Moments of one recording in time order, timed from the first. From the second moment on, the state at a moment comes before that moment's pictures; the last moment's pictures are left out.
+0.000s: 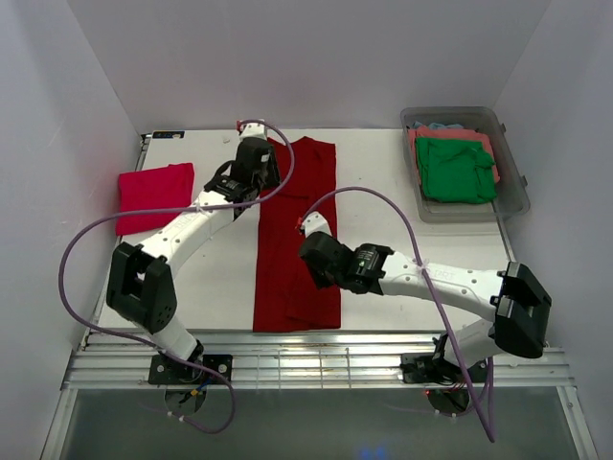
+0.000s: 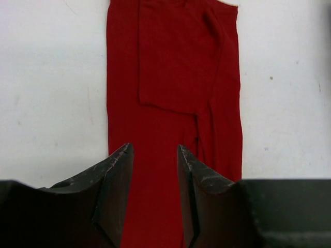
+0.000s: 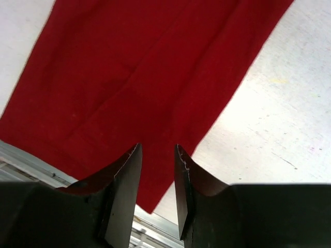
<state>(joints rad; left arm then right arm) -0.54 1.58 1.32 -0.27 -0.37 -0.41 1.14 1.44 1.08 -0.56 0.37 0.40</state>
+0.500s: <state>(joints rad) -0.40 1.97 1.53 -0.13 -0.07 -0.36 1.33 1.69 1.19 -0.59 0.40 0.54</state>
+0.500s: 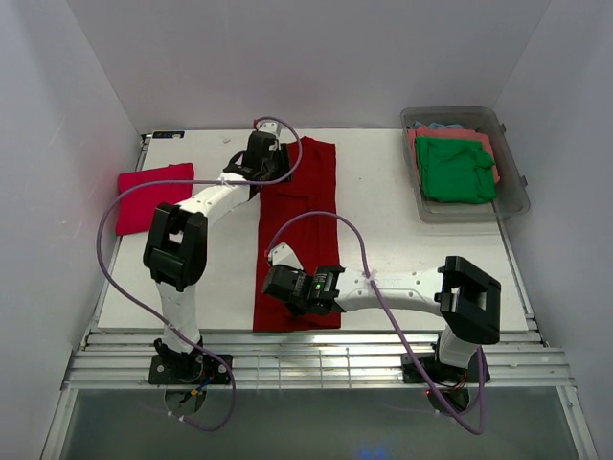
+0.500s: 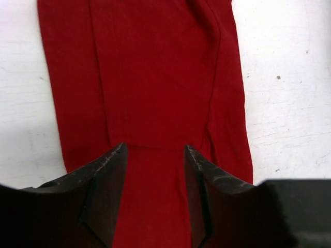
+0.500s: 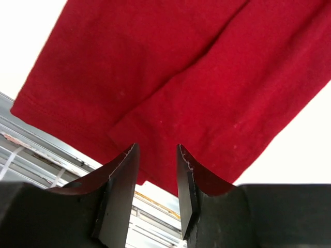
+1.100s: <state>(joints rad) -0.40 2.15 1.56 -0.15 -0.07 -0.36 1.34 1.71 1.21 -0.55 0.35 0.57</state>
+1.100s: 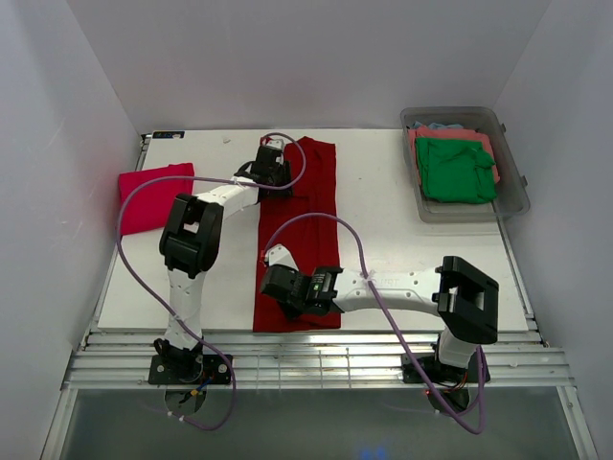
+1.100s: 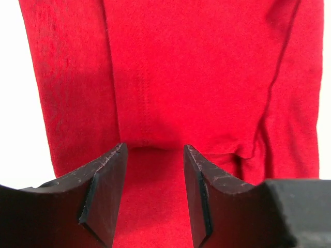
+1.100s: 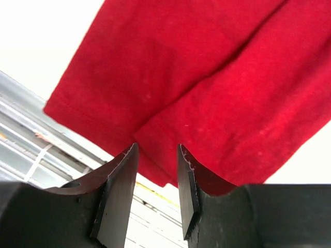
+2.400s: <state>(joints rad) -0.40 2.17 1.55 -0.18 -0.10 -0.36 1.36 1.83 1.19 -0.50 0.28 0.57</state>
